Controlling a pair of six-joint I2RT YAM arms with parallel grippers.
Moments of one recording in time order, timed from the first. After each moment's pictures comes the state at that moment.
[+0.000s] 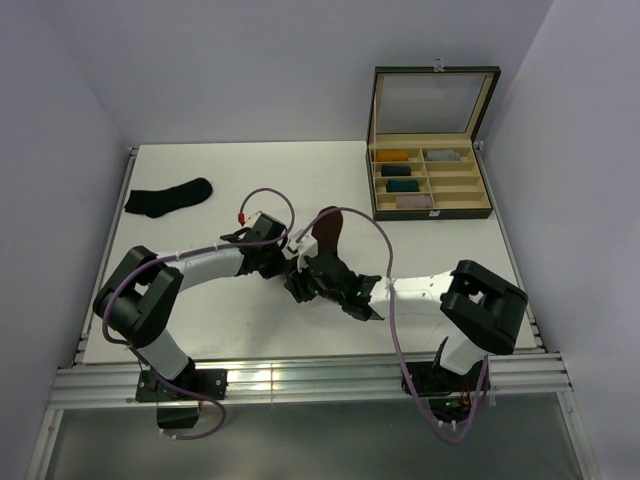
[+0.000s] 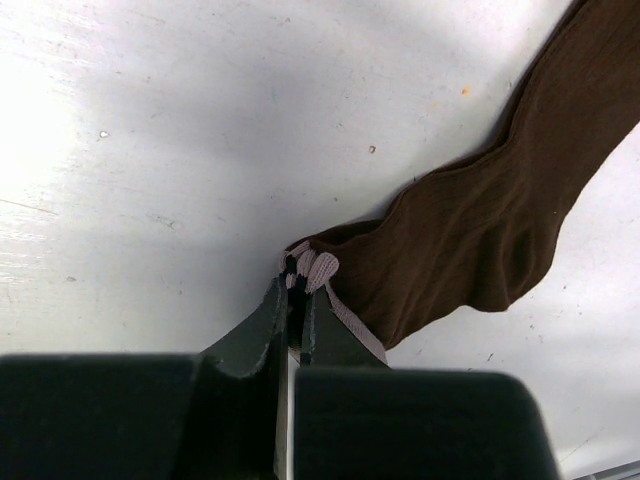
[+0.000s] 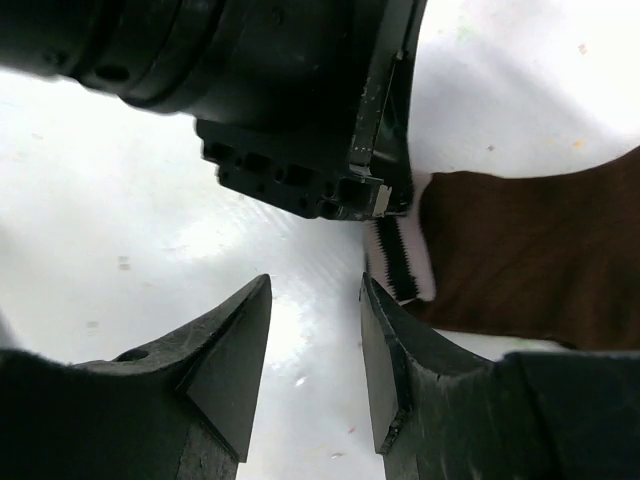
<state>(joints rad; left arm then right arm) -0.64 1.65 0.88 -0.24 -0.11 -1.05 1.01 1.56 0.69 0.39 0.09 0.27</state>
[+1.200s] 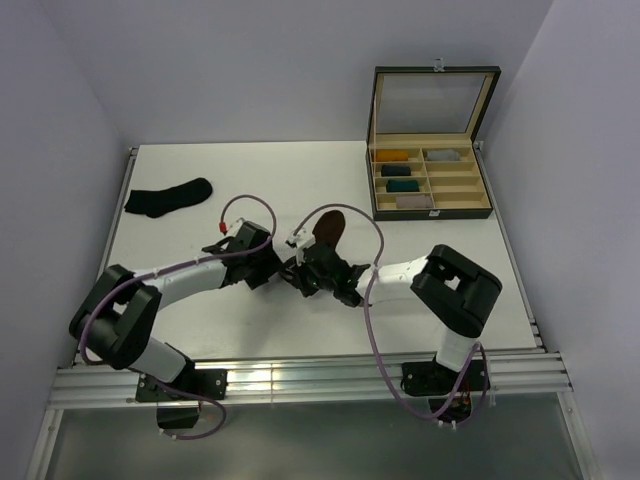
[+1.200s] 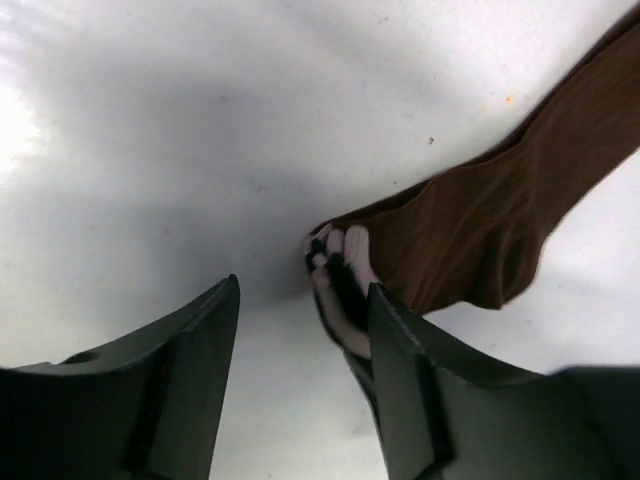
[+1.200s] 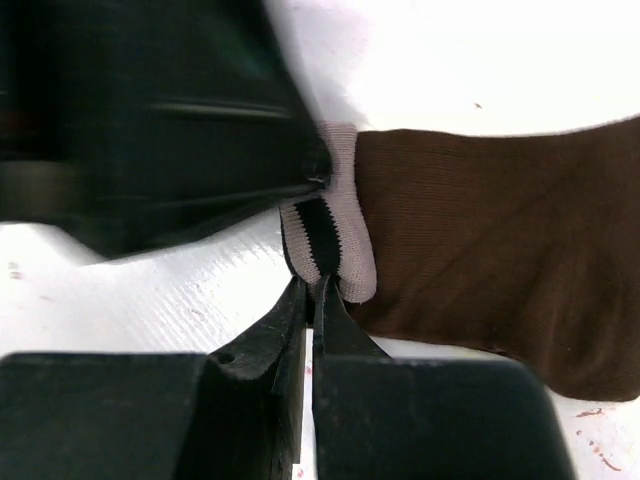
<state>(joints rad) -0.61 1.53 0.77 -0.24 -0.12 -1.11 0.97 1.75 0.78 0.35 0.08 0.23</state>
